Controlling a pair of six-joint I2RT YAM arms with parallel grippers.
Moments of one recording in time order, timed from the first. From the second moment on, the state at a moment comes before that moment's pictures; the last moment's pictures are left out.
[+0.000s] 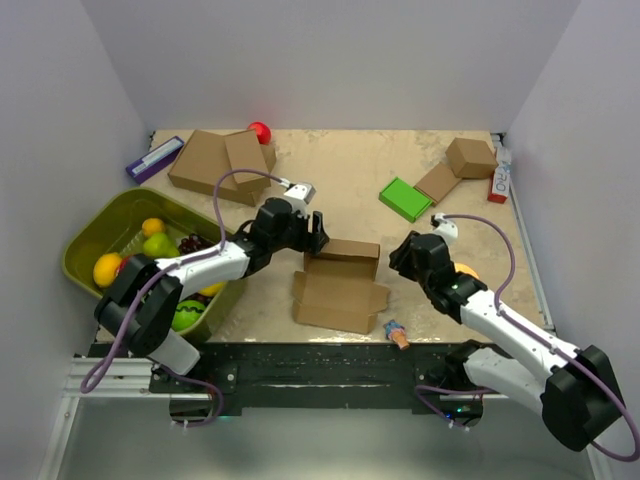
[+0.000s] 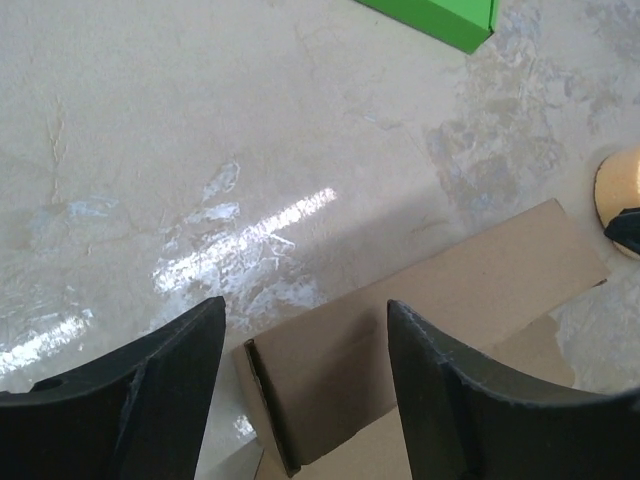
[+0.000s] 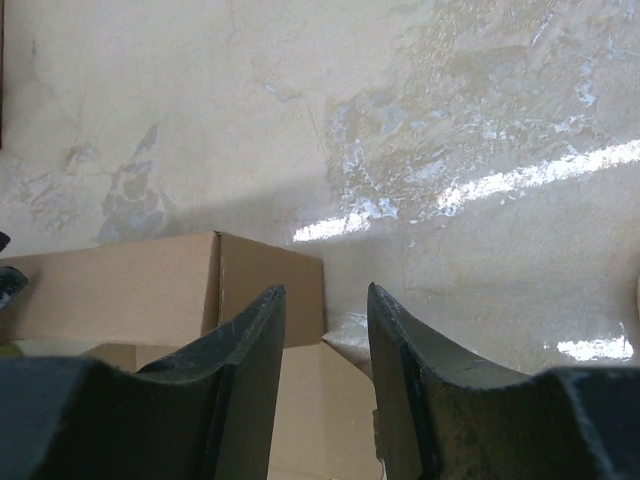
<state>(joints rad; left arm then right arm) -0.63 1.54 0.84 0.21 0.09 -0.33 0.54 0.98 0.51 -0.16 0.35 0.82</state>
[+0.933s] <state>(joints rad) -0.57 1.34 0.66 0.27 0.06 -0.46 0.54 0.95 0.51 -0.09 0.19 0.81</state>
